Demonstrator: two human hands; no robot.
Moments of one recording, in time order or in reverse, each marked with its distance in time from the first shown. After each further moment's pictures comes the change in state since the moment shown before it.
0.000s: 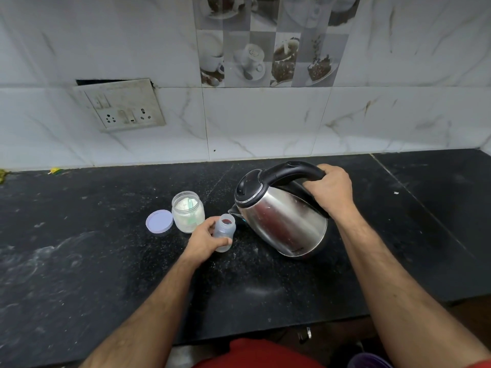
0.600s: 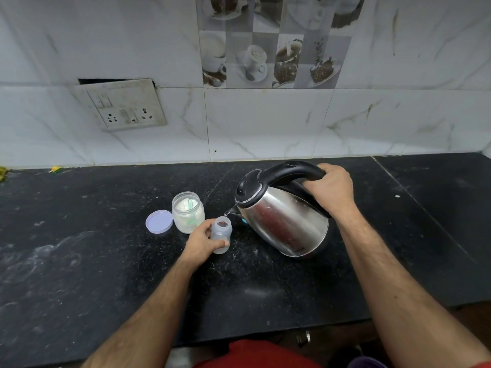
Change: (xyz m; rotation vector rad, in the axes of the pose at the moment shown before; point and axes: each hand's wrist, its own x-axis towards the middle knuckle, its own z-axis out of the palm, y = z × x) left_hand 0.003 -0.011 -0.002 -0.025 0.038 -0.028; right_hand 0.005 -0.004 0.001 -0.041 0.006 -0.025
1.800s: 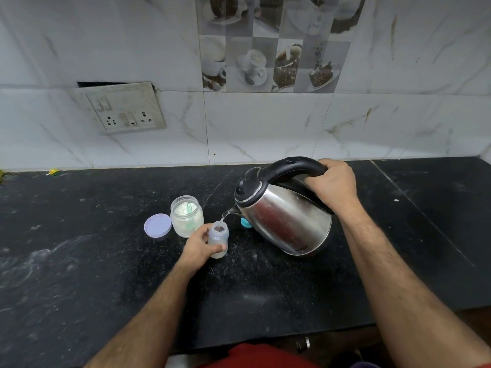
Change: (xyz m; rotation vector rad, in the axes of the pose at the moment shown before) left_hand 0.005 -0.006 -0.004 0.000 0.007 -0.051; right_hand 0.010 -0.013 -0.010 0.009 0.003 -0.017
